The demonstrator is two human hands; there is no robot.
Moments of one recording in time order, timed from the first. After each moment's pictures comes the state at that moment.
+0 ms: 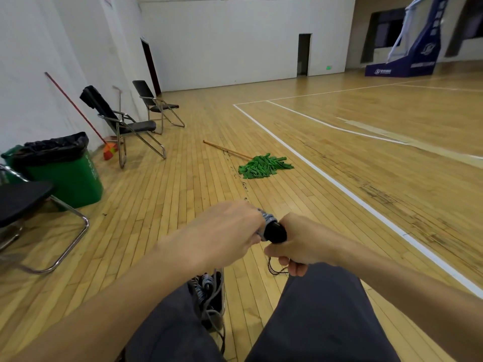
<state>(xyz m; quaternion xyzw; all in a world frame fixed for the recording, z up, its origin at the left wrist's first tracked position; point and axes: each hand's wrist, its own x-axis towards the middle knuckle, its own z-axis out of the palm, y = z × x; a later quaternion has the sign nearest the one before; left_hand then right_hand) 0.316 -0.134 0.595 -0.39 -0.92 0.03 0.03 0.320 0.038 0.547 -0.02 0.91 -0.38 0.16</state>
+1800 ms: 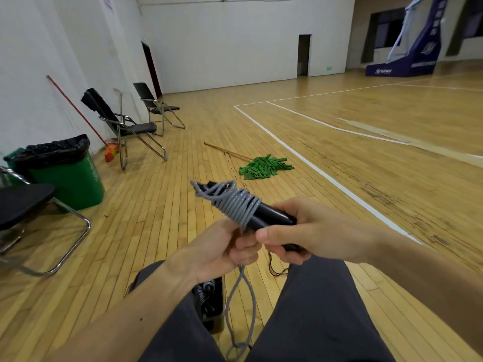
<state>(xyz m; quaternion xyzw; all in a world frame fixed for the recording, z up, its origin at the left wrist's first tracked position) 0.298 -0.142 0.546 -0.27 -0.53 -0.72 -0.36 0.353 0.050 0.592 -0.27 0.78 -0.54 0.17</state>
